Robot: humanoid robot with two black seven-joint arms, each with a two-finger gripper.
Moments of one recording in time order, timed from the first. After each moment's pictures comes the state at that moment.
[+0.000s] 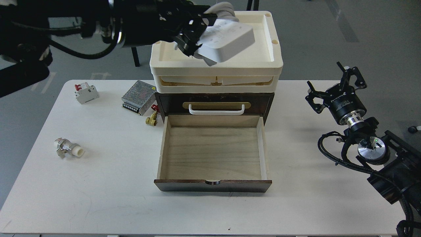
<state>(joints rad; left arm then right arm) -1.56 0.71 -0.30 -1.76 1.62 -0.48 0.04 0.59 -0.33 0.82 0.67 0.17 0.49 0.25</state>
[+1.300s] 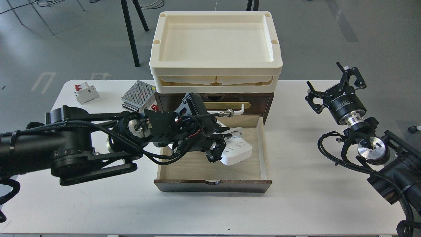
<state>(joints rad) -1.06 0.42 -0.16 -1.61 2.11 -0.49 0.10 0.59 -0.33 0.82 0.67 0.17 0.49 0.25</state>
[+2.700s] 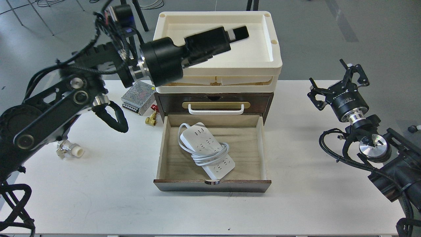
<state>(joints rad) -0.80 0.43 -0.97 -1.54 0.96 -0.41 -0.07 0.60 -0.33 0.84 0.66 0.17 0.49 0.25</state>
